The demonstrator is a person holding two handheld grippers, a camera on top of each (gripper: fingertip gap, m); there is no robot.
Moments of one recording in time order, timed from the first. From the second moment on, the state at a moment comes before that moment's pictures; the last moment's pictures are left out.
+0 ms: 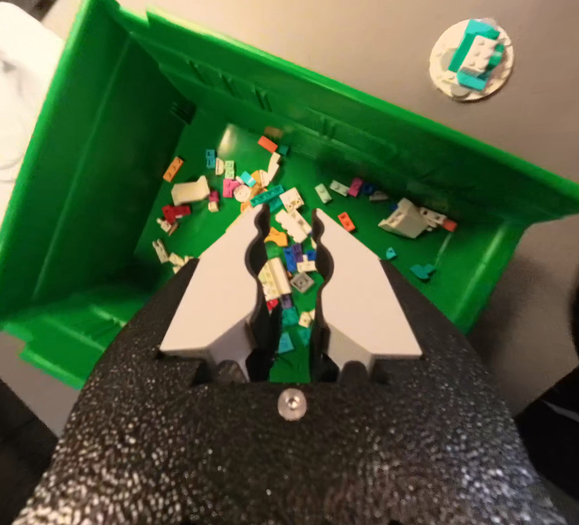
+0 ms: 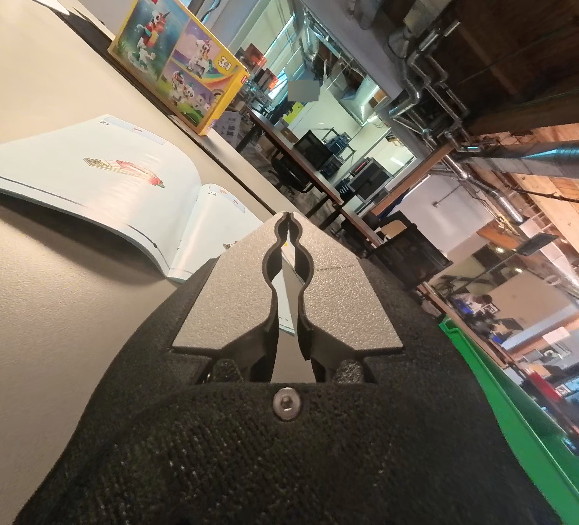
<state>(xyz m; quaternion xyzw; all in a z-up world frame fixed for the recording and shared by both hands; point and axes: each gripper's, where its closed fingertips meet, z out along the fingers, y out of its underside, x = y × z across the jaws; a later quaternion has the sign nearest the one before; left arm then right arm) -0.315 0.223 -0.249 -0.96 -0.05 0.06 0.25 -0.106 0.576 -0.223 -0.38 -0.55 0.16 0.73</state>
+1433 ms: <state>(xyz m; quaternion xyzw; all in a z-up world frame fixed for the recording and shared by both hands) -0.282 0.256 -0.109 -0.83 0.01 -0.06 0.56 -0.101 0.556 -0.206 -0.37 -0.52 0.31 0.71</state>
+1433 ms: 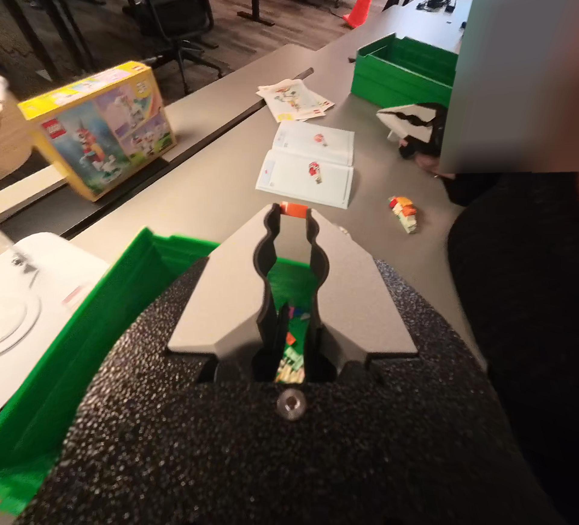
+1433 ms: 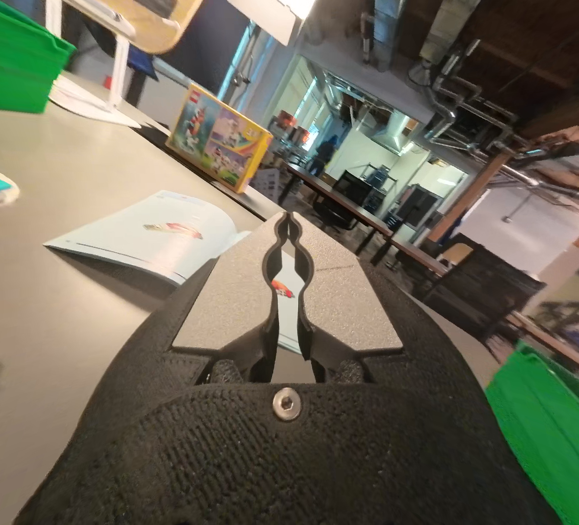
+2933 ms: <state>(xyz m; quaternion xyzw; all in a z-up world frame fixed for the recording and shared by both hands) -0.050 0.458 -0.262 -0.84 0.45 -0.17 0.24 -0.104 0.636 -0.197 -0.38 -0.48 0.35 0.71</state>
